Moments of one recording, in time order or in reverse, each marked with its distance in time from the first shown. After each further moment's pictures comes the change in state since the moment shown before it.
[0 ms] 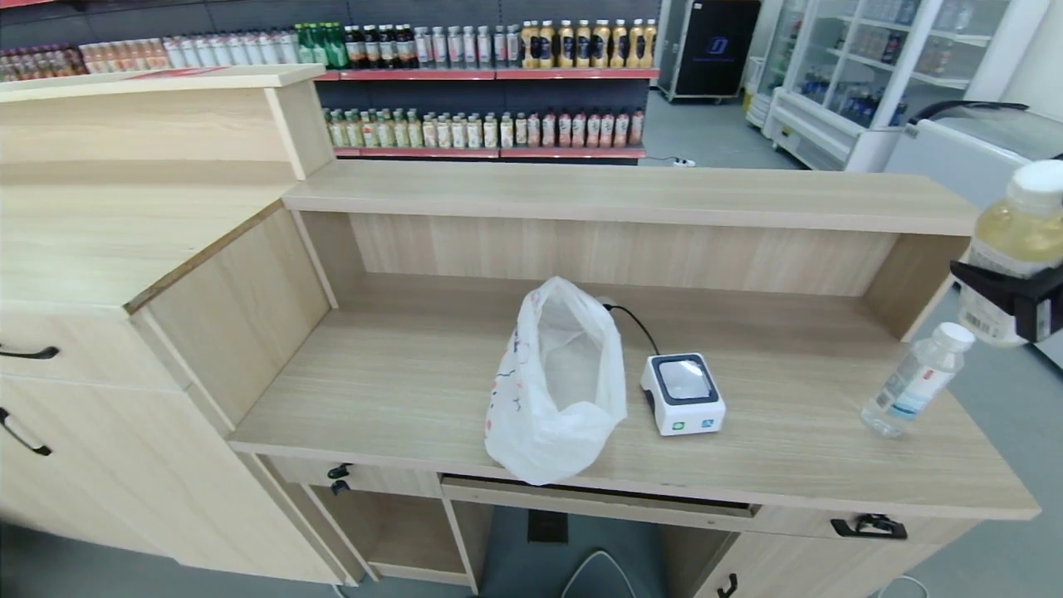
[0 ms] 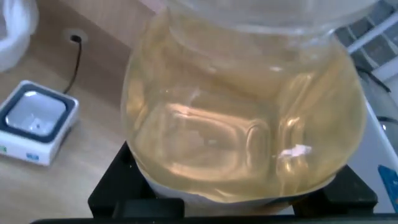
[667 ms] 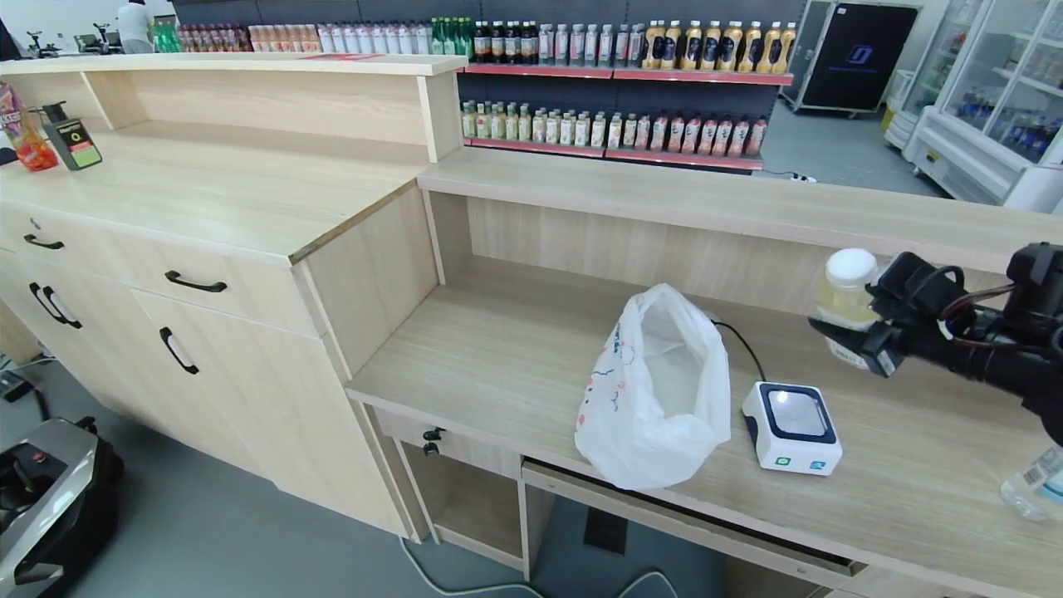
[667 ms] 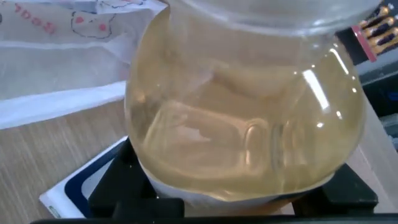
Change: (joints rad) left arm 0.000 0.000 0.000 0.000 0.000 0.000; right arm 0.141 0.354 0.004 -0.205 0.112 -0.264
